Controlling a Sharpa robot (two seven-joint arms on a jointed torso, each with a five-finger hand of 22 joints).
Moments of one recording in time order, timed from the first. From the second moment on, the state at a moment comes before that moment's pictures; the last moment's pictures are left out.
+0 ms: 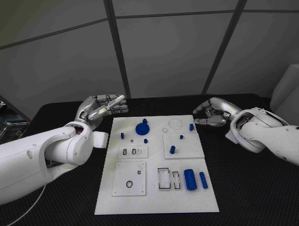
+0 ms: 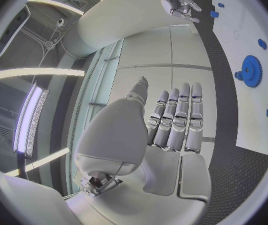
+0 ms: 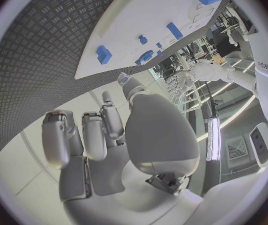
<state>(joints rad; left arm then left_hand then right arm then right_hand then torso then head) 1.17 -0.91 0.05 1.60 -0.03 -0.44 0.48 1.42 -0.03 0.03 0.10 0.11 0.95 0.22 0.11 0.07 1.00 0.17 0.13 0.07 1.07 0.13 0.12 0.14 0.19 0.84 0.24 0.37 0.15 1.24 -0.91 0.00 1.38 -1.22 -0.37 0.05 1.33 -0.12 0.19 0.09 0.28 0.94 0.15 0.13 0.07 1.38 0.07 1.30 1.31 1.47 0.01 1.50 1.31 0.01 1.47 0.12 1.52 1.31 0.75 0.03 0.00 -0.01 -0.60</state>
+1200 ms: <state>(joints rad) 1.17 -0.90 0.05 1.58 -0.03 -0.42 0.48 1.42 -0.03 0.02 0.09 0.11 0.95 0.22 0.11 0.07 1.01 0.17 0.13 0.07 1.07 0.13 0.12 0.14 0.19 0.84 0.24 0.37 0.15 1.20 -0.85 -0.01 1.27 -1.19 -0.28 0.15 1.36 -0.12 0.18 0.07 0.28 0.93 0.15 0.12 0.07 1.38 0.06 1.30 1.31 1.47 0.00 1.50 1.31 0.01 1.47 0.11 1.52 1.31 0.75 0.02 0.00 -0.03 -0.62</state>
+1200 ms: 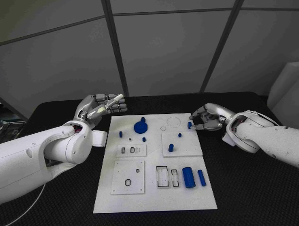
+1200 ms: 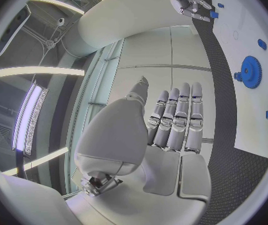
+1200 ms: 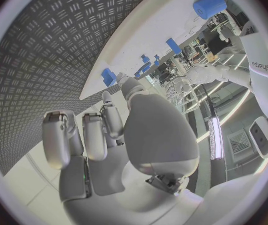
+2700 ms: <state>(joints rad) 1.17 -0.90 0.05 1.58 -0.03 -0.42 0.48 1.42 -0.02 0.03 0.09 0.11 0.95 0.22 0.11 0.07 1.01 0.17 0.13 0.07 1.07 0.13 0.12 0.14 0.19 0.84 0.24 0.37 0.15 1.19 -0.80 0.00 1.21 -1.23 -0.25 0.13 1.38 -0.07 0.20 0.06 0.28 1.02 0.14 0.13 0.08 1.40 0.06 1.33 1.31 1.47 0.00 1.51 1.31 0.01 1.47 0.11 1.53 1.31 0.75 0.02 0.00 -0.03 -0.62</state>
